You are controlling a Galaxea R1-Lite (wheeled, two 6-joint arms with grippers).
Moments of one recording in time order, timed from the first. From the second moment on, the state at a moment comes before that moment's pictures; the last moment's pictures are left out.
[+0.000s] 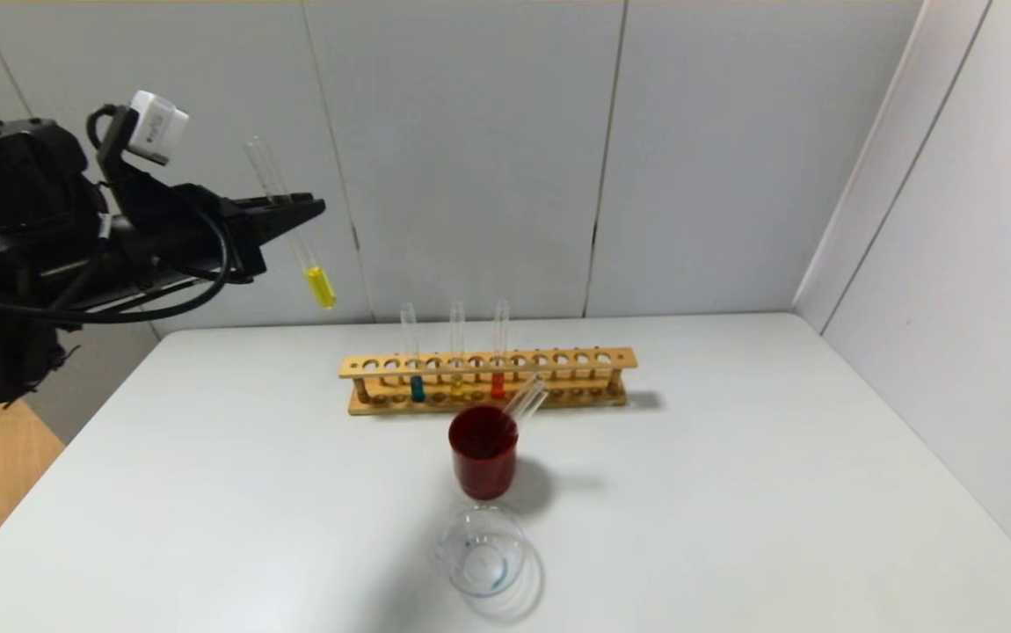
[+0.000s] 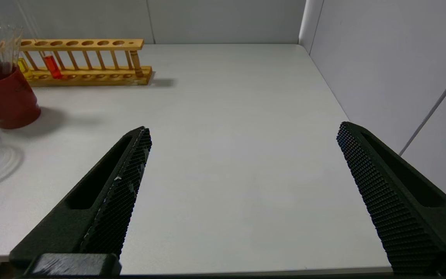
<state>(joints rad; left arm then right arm) -0.04 1.71 -1.00 -0.82 -0.72 -0.03 0.00 0.00 0.00 -0.01 0.00 0.00</state>
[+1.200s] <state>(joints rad) -0.09 0.93 -0.57 0.05 -0.36 0.30 0.00 0.00 0.00 -0.01 0.00 0.00</state>
